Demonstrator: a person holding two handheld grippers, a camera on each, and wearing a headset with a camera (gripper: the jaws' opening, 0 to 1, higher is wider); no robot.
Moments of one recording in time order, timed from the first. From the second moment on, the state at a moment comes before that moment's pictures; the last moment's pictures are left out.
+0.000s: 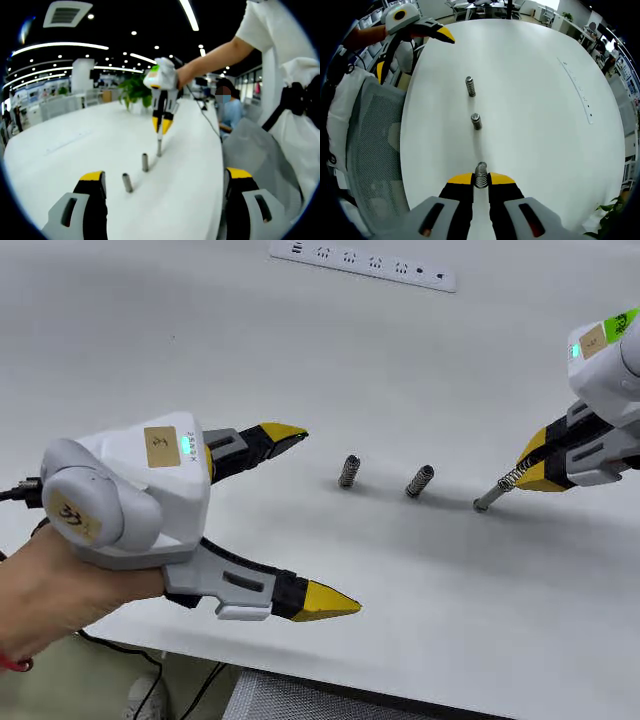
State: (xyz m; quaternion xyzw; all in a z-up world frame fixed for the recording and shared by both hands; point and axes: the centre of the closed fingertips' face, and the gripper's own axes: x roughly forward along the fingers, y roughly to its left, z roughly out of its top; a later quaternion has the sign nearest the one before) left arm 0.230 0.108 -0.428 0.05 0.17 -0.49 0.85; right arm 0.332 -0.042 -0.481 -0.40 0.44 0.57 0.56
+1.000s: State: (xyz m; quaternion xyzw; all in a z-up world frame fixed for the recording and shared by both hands) left arm 0.231 0.109 -0.430 0.04 0.17 -0.50 0.85; right arm 0.327 -0.036 -0.518 -0.42 0.43 0.57 0.55
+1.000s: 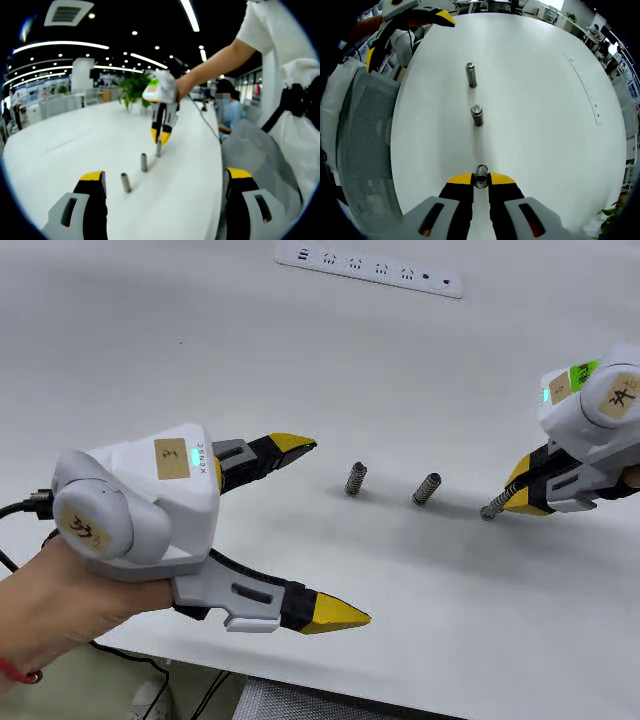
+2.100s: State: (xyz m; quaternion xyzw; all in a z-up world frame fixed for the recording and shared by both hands) left arm 0.230 0.113 -0.433 0.05 0.18 -0.50 0.85; right arm 0.325 -0.032 -0.506 -0.38 0.42 0.57 0.60
